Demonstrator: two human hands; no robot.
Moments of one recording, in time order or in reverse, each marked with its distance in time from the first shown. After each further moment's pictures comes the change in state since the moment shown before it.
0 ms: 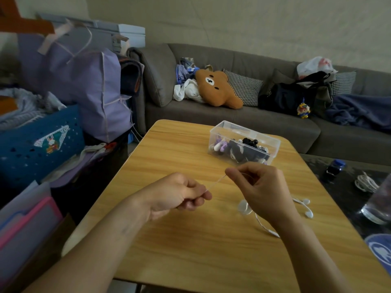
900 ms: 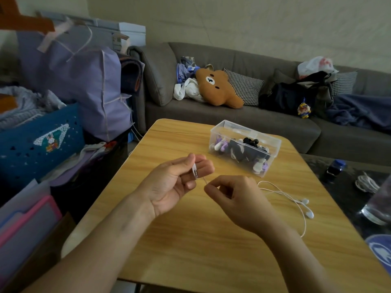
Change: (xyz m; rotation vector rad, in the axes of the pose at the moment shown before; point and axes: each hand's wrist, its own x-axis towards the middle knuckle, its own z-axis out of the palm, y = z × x) left_hand 0.003 0.008 0.005 -0.757 0.187 0.237; right_hand -0.006 -0.005 0.026 -0.196 -0.288 0.005
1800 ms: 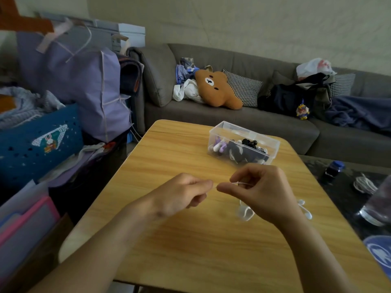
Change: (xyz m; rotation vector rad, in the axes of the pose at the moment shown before) left_hand -0.007 -0.005 0.002 1.000 -0.278 0.030; right_hand -0.006 0.003 -0.037 0.129 0.173 -0.011
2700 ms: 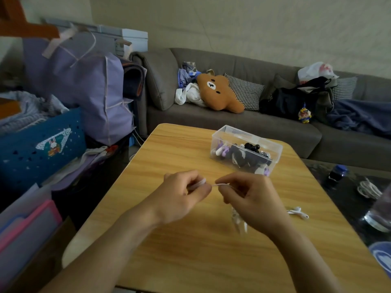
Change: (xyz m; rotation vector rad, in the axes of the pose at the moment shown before) left_hand 0.001 -0.019 -0.006 0.245 0.272 0.117; right_hand 0.001 -0.002 0.021 -0.032 -0.097 0.002
